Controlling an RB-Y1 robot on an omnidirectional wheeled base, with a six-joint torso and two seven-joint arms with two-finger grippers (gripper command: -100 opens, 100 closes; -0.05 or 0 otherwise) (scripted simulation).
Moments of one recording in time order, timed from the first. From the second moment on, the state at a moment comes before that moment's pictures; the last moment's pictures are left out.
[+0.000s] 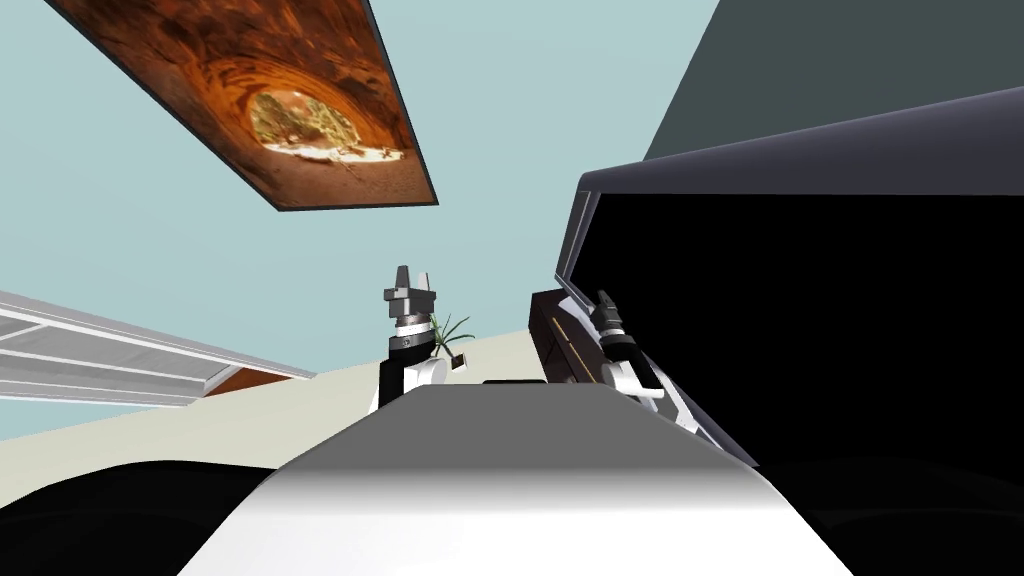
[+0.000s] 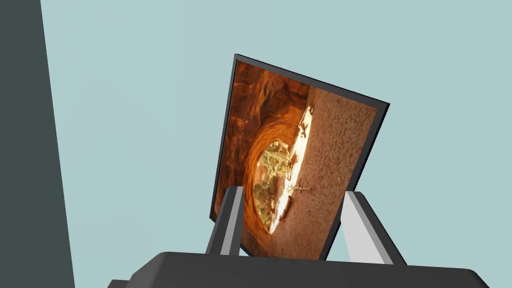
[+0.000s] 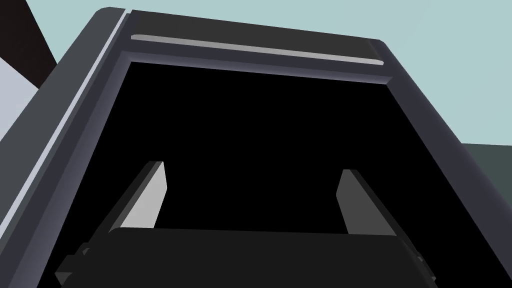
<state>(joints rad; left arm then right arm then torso) 0.48 -0.01 -0.06 -2.35 0.09 -0.38 0.04 0.47 -0.24 -0.10 -2.11 -0.11 0.01 -0.13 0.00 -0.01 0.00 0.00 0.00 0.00</state>
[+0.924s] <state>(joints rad) 0.48 -0.01 -0.06 -2.35 0.09 -0.38 0.04 0.48 -0.27 -0.18 -2.01 -0.19 0.30 -0.23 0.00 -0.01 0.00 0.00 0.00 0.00</state>
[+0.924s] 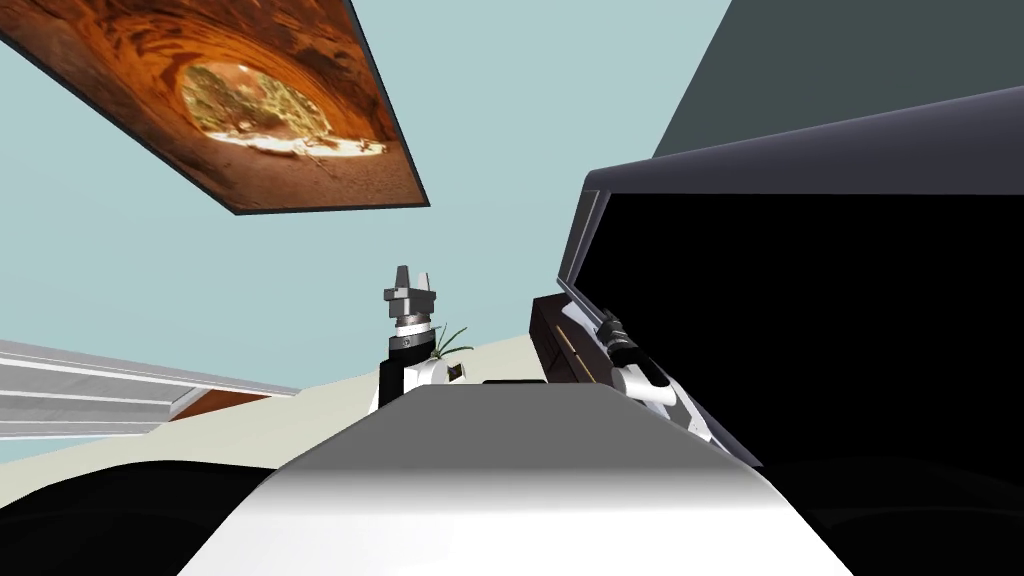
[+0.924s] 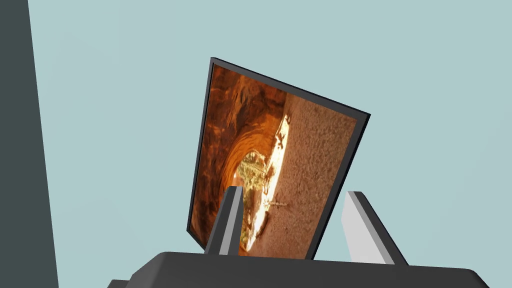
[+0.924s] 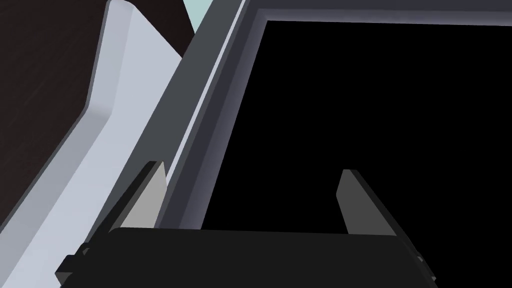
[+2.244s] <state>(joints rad) 0.48 -0.01 -0.06 -2.35 0.09 -0.38 0.04 0.50 -0.28 -0.28 -1.85 -0.32 0.70 -0.37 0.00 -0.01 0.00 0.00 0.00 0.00</state>
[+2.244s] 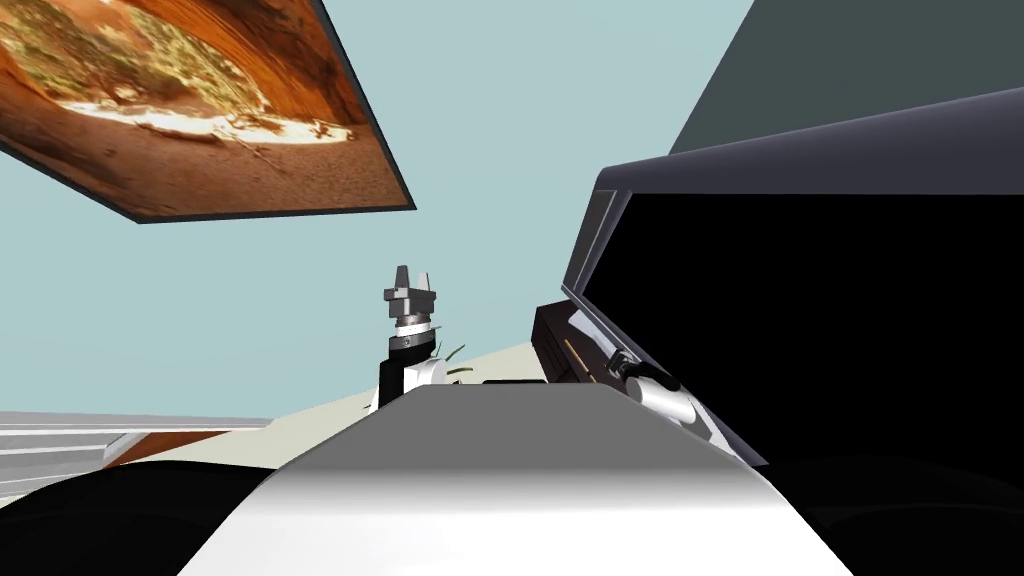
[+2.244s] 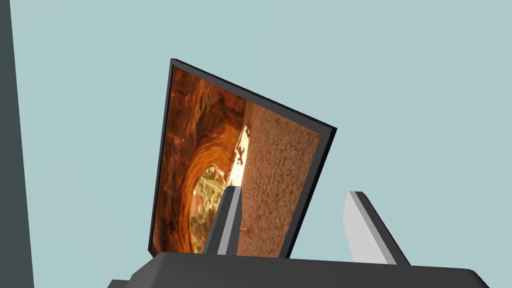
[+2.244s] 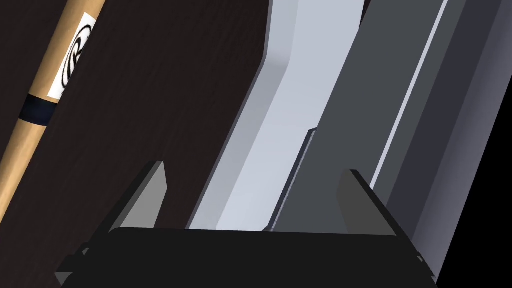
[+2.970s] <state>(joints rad) 0.48 -0.01 -0.06 -2.35 0.09 -0.38 0.04 0.50 -0.28 -0.33 -1.77 -0.38 0.88 -0.44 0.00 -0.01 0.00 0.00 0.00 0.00</state>
